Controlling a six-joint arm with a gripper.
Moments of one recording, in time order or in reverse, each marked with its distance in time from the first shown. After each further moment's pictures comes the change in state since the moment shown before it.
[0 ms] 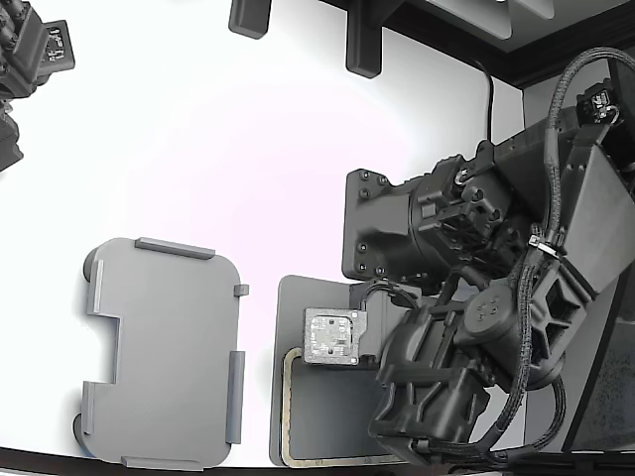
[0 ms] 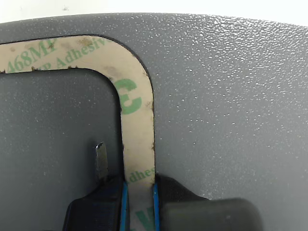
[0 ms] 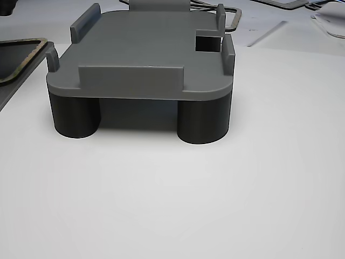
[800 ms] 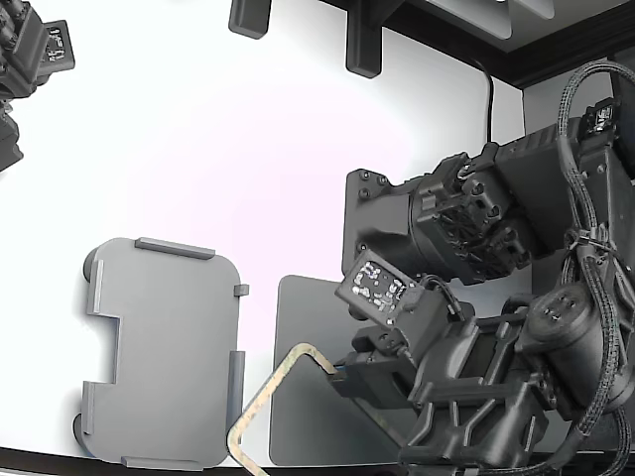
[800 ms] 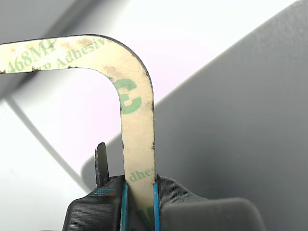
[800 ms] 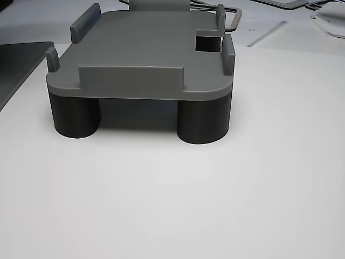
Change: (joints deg) arm -8.4 -9.8 -38.7 25.0 0.5 35.2
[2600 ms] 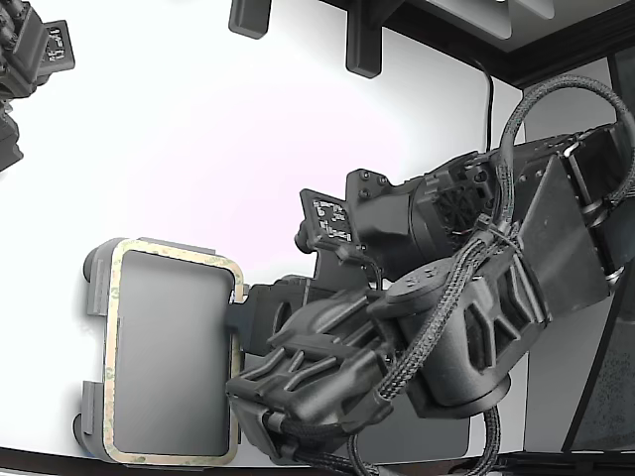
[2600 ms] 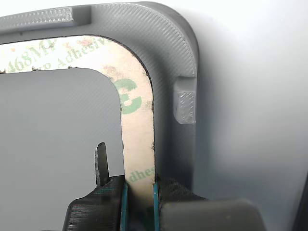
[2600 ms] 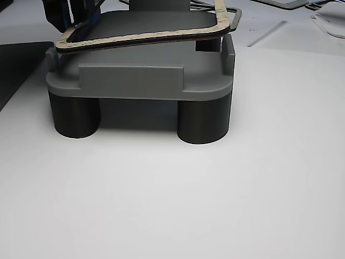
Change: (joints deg) arm -15.9 -21.5 -15.1 0.0 3.8 32.9
